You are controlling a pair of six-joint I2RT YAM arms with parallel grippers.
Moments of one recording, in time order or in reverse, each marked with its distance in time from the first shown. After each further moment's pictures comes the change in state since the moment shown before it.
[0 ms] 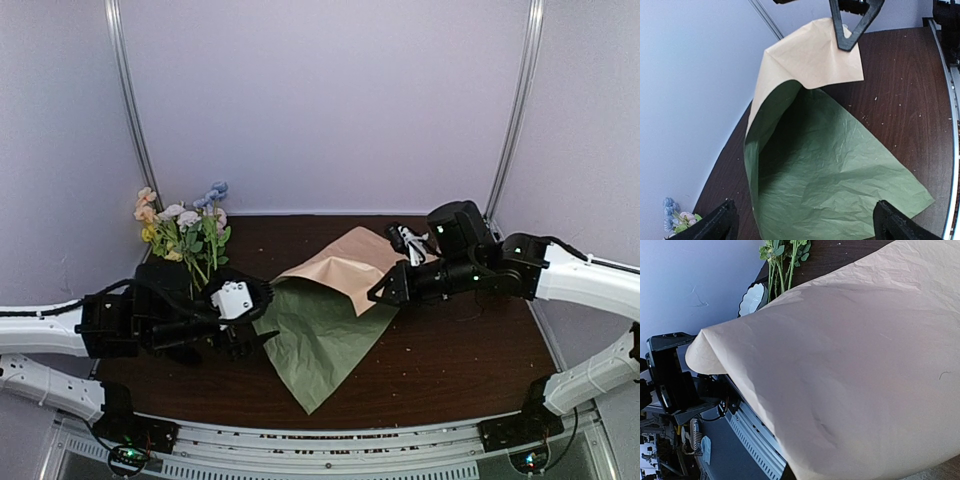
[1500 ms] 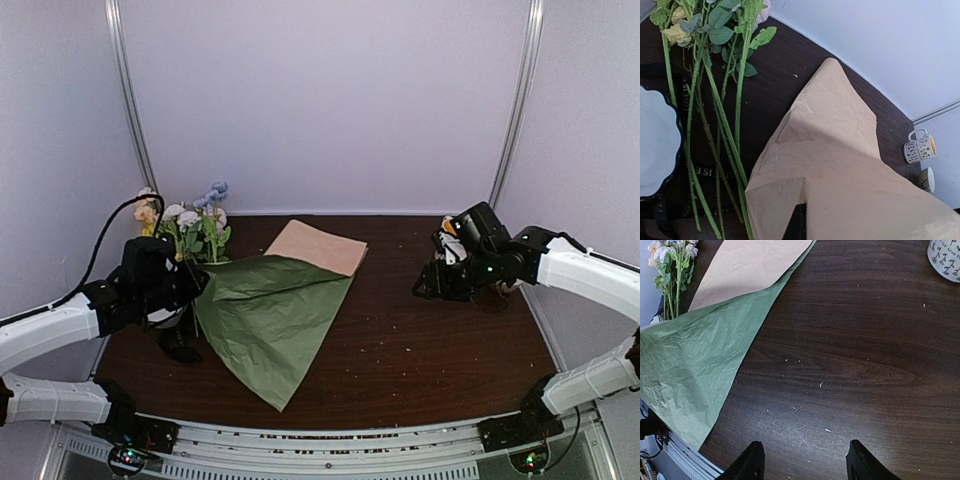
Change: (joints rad) left arm 0.602 0.040 -0.086 -0.025 0.052 -1.290; right arm -0.294 -0.007 -0.044 -0.249 0.141 -0.161
